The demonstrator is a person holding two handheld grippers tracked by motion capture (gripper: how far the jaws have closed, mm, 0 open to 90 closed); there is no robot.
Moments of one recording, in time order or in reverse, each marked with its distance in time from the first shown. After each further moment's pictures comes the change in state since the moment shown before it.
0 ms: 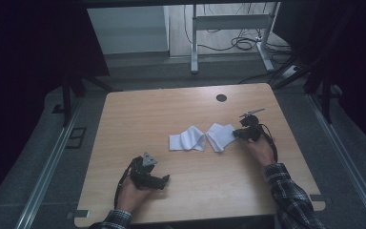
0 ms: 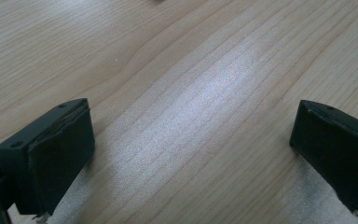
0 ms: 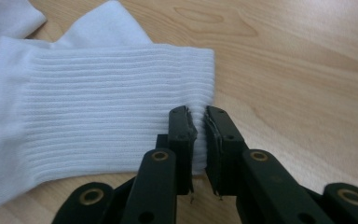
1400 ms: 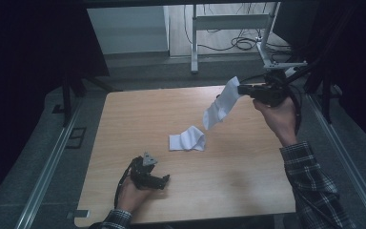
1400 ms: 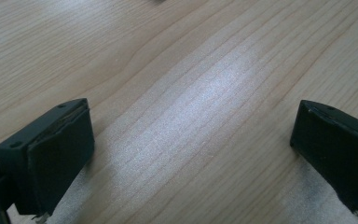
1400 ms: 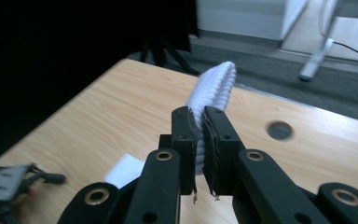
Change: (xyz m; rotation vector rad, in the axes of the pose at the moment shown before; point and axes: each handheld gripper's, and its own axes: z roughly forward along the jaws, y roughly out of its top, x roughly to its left) left arm 0.000 0.001 0.000 0.003 0.003 0.004; right arm 0.045 0.098 -0.193 -0.390 0.150 -0.012
